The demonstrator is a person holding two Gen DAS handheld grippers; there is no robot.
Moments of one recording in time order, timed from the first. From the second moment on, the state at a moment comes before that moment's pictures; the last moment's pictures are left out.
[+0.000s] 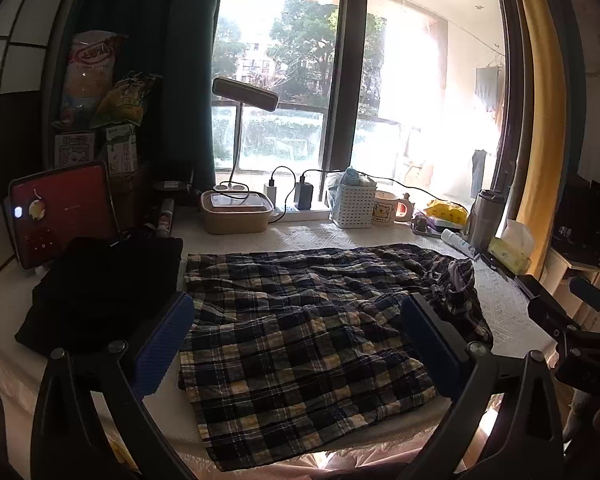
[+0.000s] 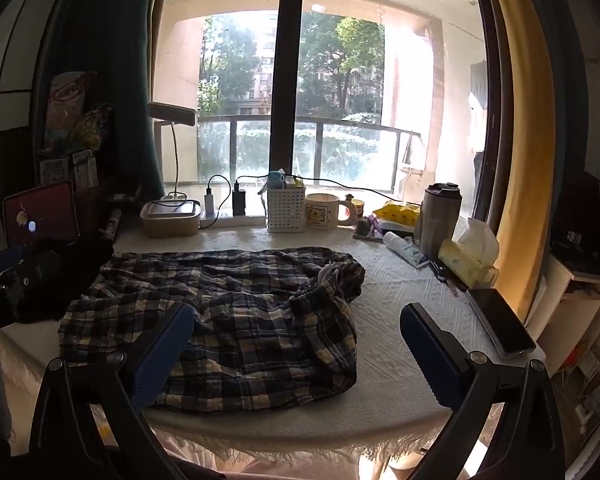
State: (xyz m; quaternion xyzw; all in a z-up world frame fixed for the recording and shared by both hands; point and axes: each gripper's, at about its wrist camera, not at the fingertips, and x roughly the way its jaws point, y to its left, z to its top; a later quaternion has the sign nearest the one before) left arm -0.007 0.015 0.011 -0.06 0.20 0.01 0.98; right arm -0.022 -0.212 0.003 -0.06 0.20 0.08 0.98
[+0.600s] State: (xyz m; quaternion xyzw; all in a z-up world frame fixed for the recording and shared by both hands) left arm -0.009 0.020 0.013 -0.07 0.20 0.01 0.98; right arm -0.028 -0.207 0.008 -0.06 0.19 0.08 0.98
